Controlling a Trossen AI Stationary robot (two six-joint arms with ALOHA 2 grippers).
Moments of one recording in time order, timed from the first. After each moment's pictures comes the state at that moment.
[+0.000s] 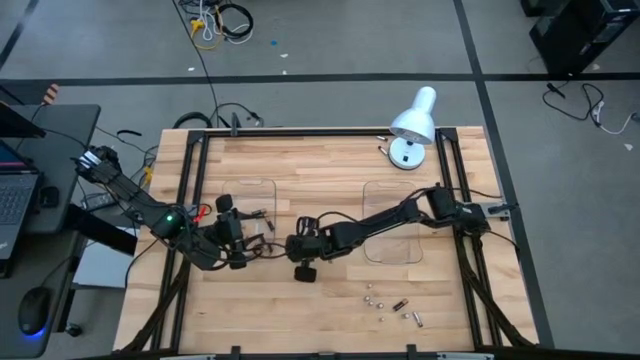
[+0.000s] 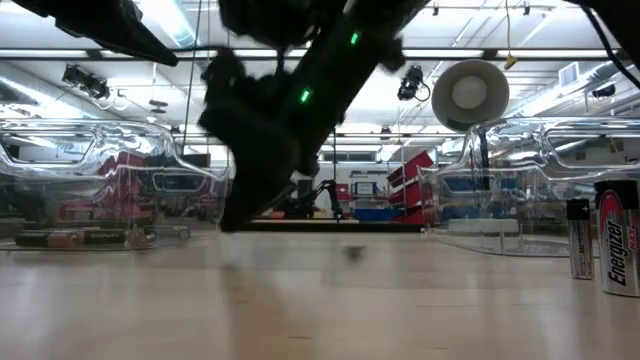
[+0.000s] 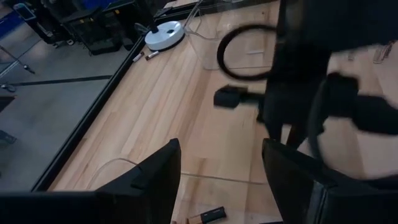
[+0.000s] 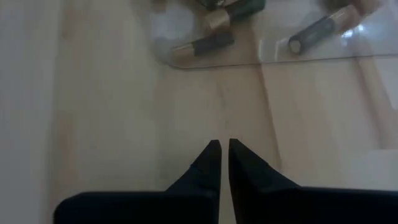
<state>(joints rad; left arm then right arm) -0.64 0.97 0.71 -0.52 -0.89 -0.37 0.20 2.26 1.65 -0.36 0.23 0.24</state>
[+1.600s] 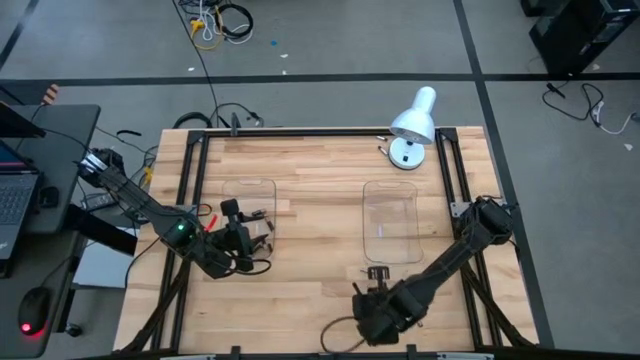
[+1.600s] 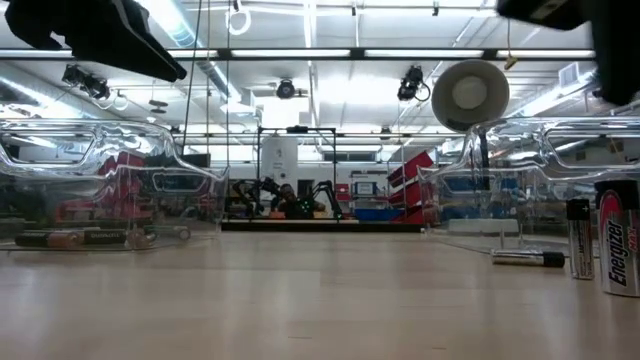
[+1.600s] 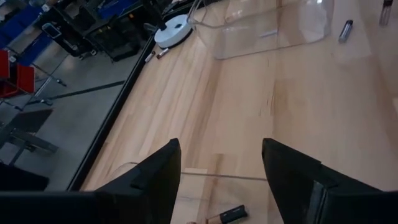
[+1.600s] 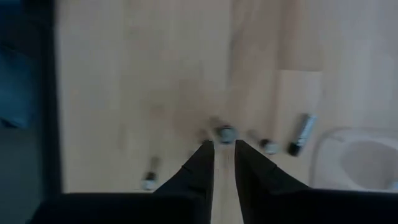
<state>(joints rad) -0.64 1.09 0.71 -0.49 -0.95 -0.30 0.68 1.98 1.63 -1.08 0.16 0.65</state>
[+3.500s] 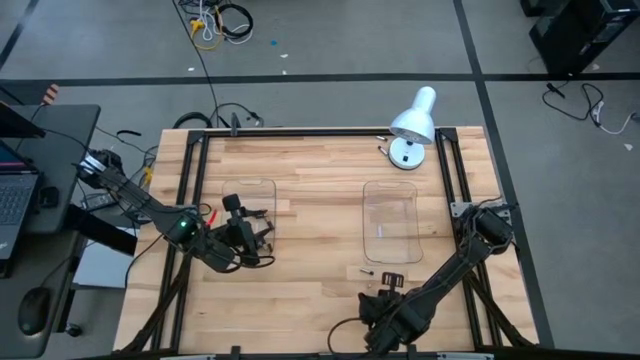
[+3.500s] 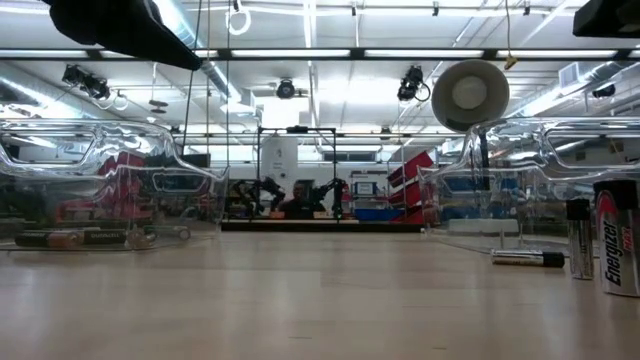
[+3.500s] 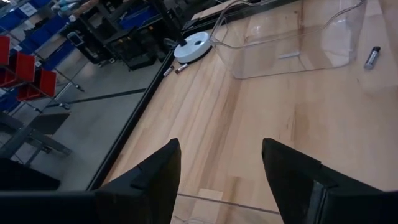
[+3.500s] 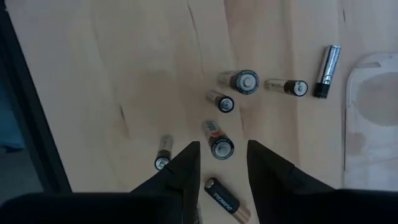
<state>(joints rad) -0.59 1.09 0.71 -0.37 -1.00 -0.20 0.75 2.04 1.64 -1.15 0.16 0.95</state>
